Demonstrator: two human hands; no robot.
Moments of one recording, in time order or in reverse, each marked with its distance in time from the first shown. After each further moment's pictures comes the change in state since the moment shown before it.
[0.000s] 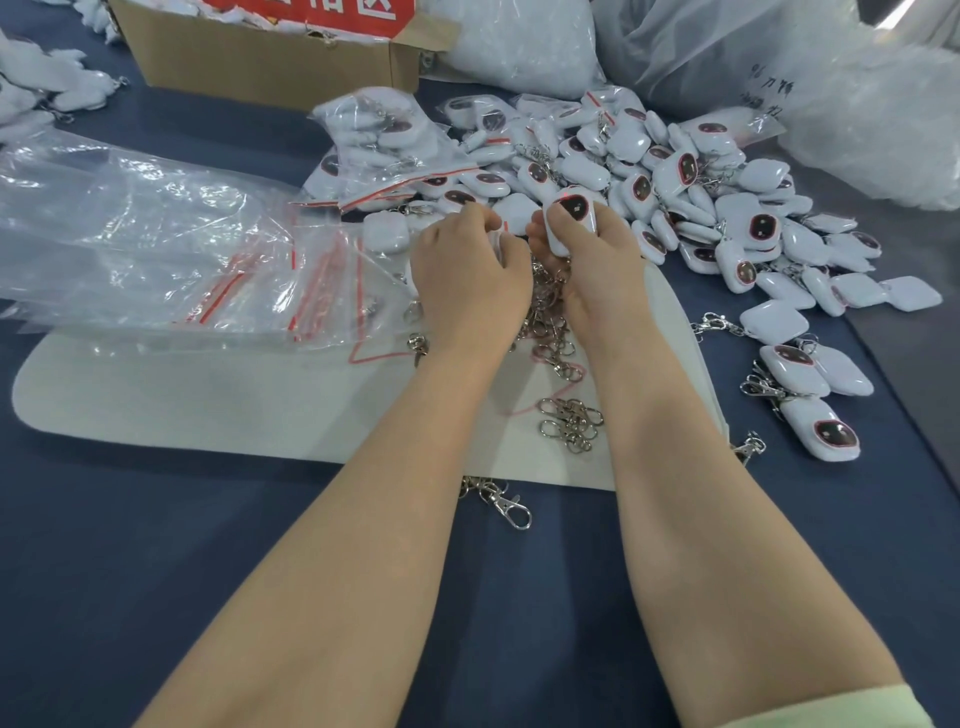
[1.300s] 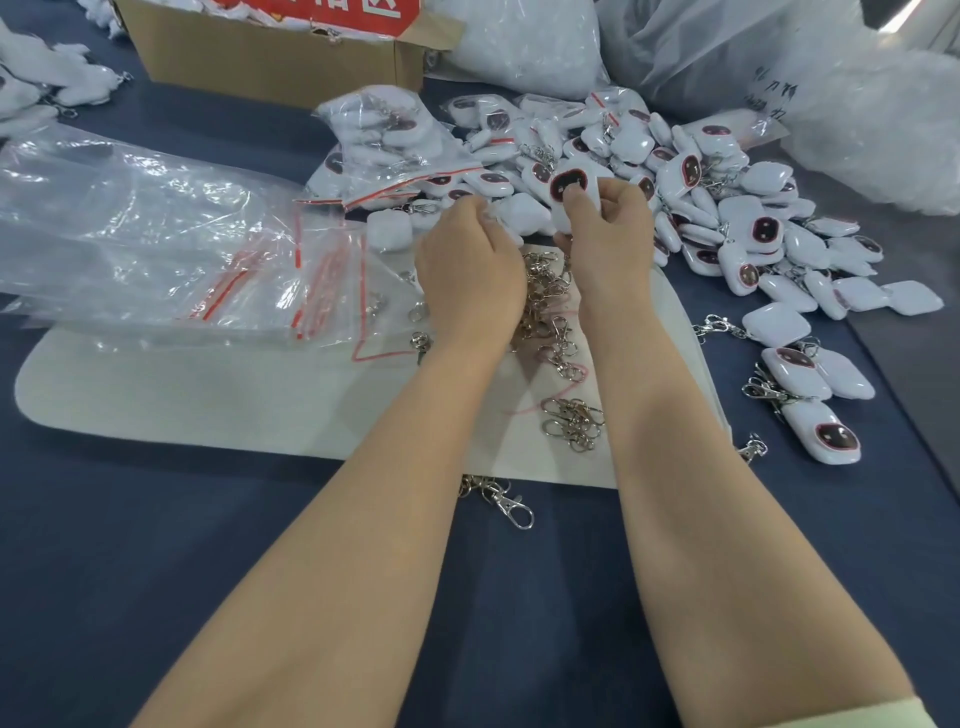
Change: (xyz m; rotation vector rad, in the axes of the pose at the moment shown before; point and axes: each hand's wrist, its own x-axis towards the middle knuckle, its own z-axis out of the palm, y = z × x) left_hand 0.003 0.008 -0.006 -0.131 0.011 -0.101; right_hand 0.004 -0.008 0.008 -0.375 0.177 -0.120
